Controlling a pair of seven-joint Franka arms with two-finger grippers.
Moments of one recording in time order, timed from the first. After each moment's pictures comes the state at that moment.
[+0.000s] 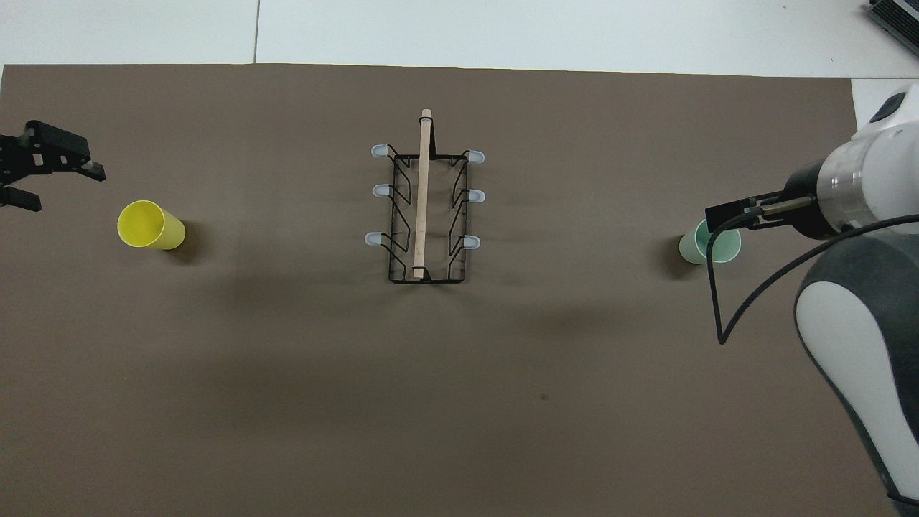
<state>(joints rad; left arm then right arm) 0.02 0.26 0.11 -1.40 -0.20 1.61 -0.23 0.03 -0.01 0.07 -1.73 -0.01 1.82 -0.02</state>
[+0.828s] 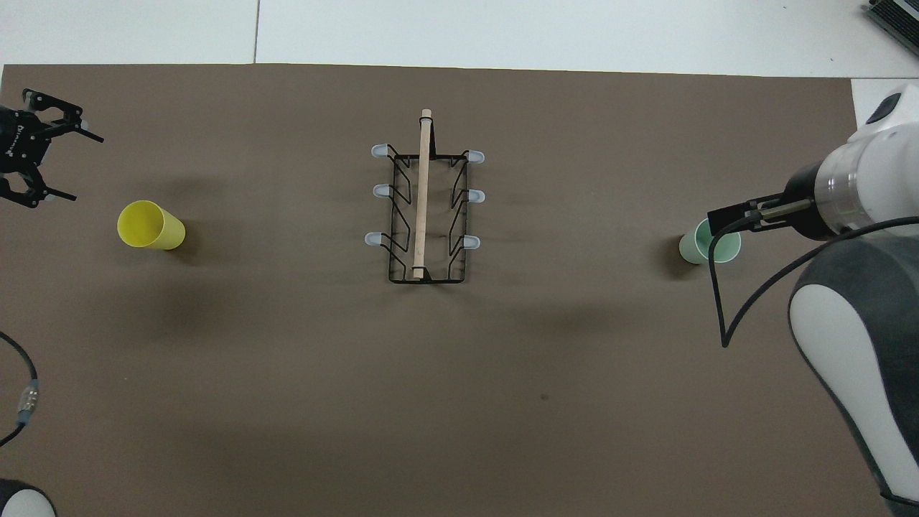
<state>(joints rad) 0.09 0.64 0.23 -1.13 -0.41 1.61 -0.85 0.04 -0.01 0.07 -1.74 -0.05 1.82 -0.06</state>
